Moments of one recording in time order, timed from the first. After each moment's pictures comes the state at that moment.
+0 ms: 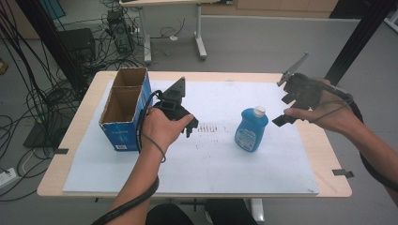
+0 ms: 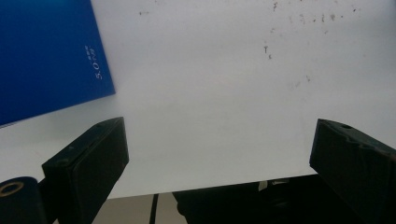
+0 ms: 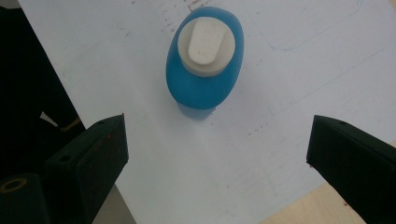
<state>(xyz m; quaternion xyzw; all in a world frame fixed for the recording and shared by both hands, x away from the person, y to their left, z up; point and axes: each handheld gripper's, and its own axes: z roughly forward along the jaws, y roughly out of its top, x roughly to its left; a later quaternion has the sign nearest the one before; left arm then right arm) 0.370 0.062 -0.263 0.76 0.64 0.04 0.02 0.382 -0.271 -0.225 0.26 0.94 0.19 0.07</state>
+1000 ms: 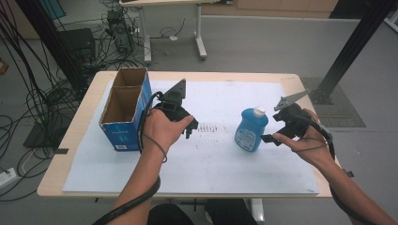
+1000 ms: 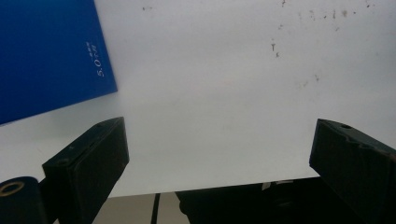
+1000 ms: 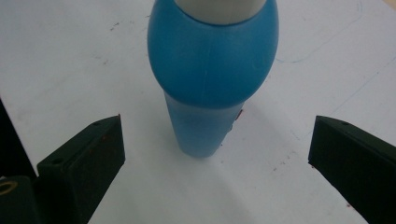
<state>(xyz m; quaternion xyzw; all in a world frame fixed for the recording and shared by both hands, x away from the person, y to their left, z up) 0.372 0.062 -0.270 0.76 0.65 0.04 0.00 0.362 -0.276 -0.315 0.31 0.89 0.31 0.12</state>
